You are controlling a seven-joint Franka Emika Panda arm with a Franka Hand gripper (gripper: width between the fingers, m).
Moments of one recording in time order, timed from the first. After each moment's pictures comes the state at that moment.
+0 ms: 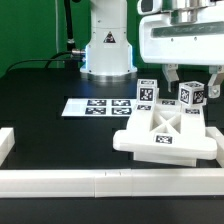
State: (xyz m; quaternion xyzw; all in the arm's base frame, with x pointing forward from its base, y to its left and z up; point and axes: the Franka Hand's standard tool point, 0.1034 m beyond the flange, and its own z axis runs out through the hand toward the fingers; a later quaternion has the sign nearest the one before) arm 0.588 0.087 0.113 -0.88 0.47 -0.05 0.06
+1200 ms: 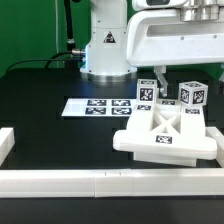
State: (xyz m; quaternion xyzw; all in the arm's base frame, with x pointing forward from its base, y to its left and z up) arm 0.592 0.087 0.114 -1.00 -0.05 -0.07 0.01
